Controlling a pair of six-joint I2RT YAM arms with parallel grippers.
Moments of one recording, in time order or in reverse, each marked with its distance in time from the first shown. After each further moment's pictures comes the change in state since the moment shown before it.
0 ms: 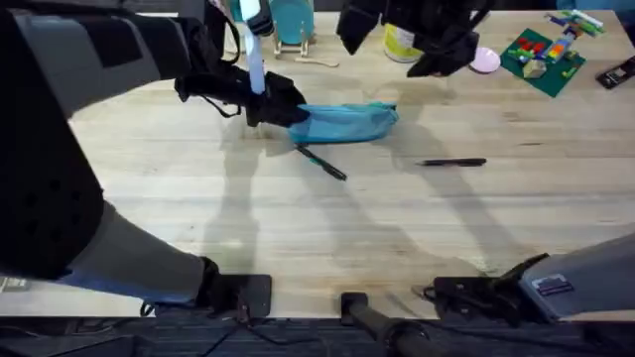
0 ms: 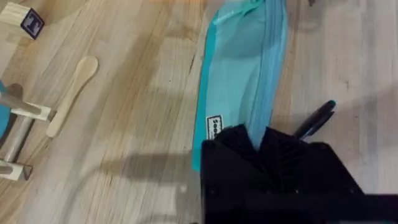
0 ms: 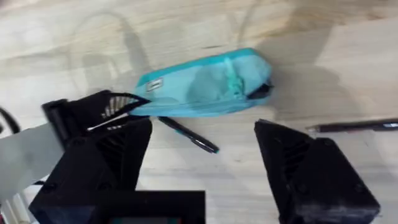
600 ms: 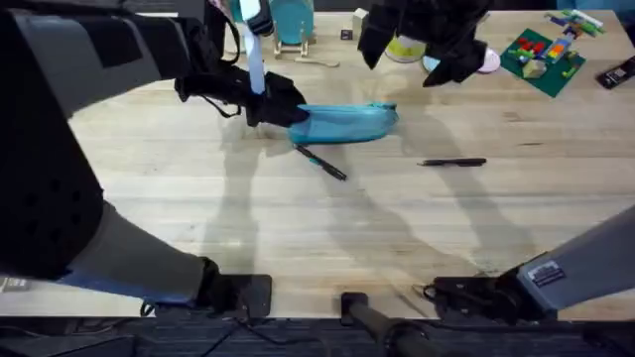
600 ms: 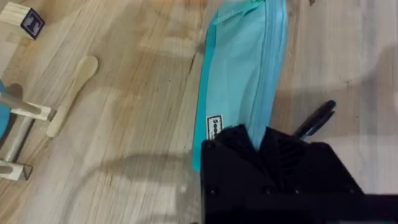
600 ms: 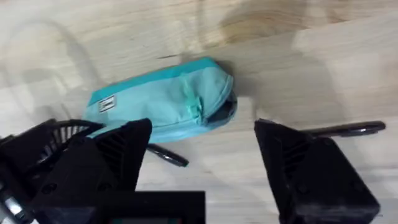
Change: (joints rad) left arm 0.000 0.000 0.000 0.000 -0.001 0.000; right arm -0.107 0.107 0.000 -0.037 0.000 -0.080
